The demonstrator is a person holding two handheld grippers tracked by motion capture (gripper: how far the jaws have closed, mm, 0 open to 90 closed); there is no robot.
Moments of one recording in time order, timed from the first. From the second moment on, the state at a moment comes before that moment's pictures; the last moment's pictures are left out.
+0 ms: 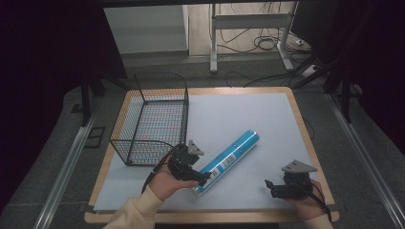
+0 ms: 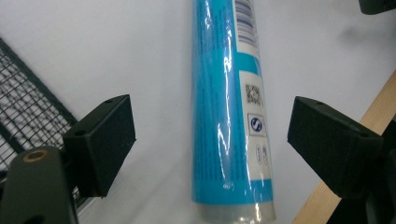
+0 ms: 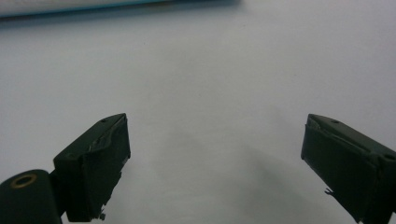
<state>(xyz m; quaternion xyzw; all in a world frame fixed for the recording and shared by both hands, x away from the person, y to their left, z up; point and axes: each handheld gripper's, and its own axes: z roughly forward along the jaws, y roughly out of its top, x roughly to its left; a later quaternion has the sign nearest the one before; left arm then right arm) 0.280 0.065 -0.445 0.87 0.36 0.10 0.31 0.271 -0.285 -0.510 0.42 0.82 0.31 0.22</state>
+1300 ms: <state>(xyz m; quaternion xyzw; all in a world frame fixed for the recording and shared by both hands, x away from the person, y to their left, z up) 0.324 0.004 -0.453 0.90 0.35 0.08 0.26 0.271 -0.285 -0.508 0.42 0.82 0.32 0.22</state>
